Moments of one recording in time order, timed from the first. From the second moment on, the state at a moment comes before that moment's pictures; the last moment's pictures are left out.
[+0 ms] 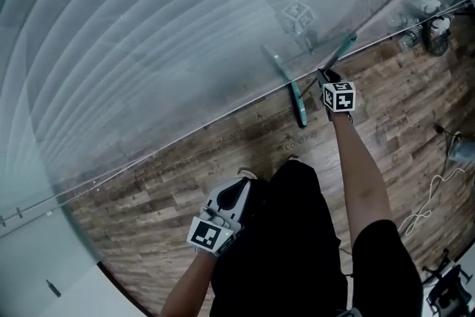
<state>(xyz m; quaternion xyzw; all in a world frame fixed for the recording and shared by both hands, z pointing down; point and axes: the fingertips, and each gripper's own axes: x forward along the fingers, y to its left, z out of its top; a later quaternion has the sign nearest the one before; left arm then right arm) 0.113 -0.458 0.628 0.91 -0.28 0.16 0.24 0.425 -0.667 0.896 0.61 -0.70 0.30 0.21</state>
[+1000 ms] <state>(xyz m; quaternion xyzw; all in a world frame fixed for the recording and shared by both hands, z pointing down) 0.103 -0.442 0.585 0.89 -0.31 0.12 0.32 0.406 -0.620 0.850 0.60 -0.68 0.34 0.24</state>
